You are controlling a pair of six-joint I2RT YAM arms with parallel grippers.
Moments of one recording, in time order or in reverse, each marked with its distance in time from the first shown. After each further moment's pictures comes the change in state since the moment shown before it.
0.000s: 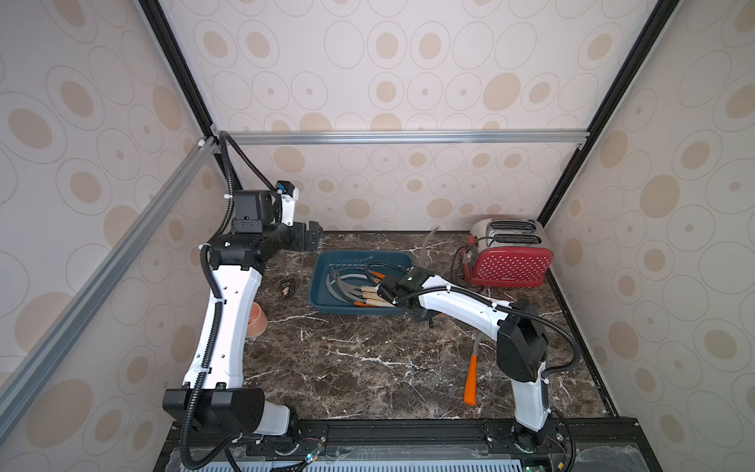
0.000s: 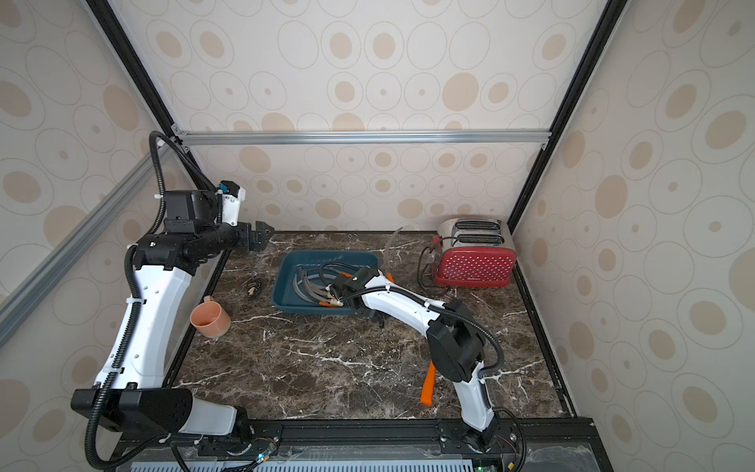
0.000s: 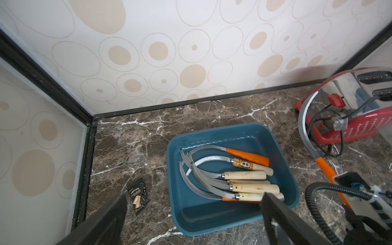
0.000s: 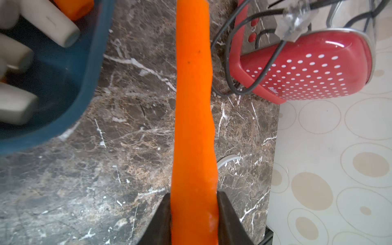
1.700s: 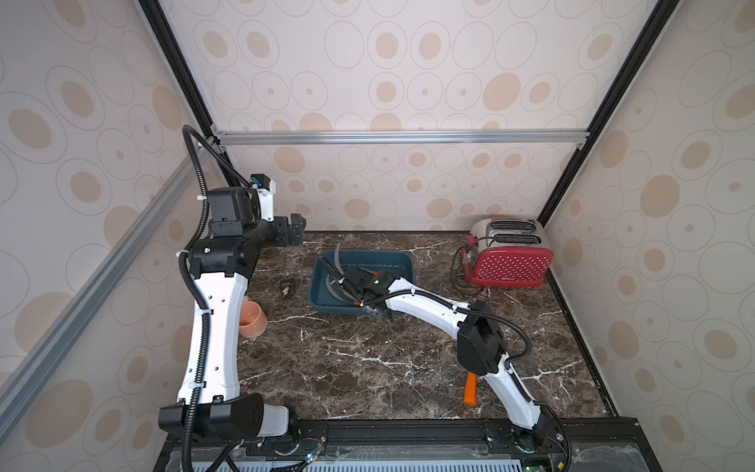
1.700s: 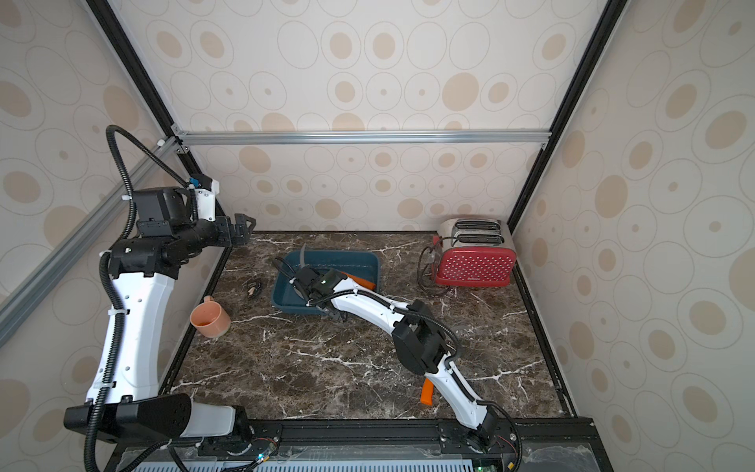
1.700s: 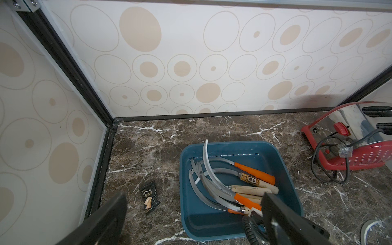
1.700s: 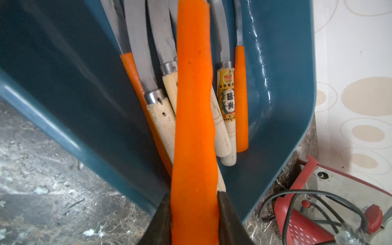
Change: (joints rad) left arm 0.066 -0.041 0.019 0.006 0.000 -0.037; right arm 0.087 0.282 0.356 0.318 -0.210 -0.774
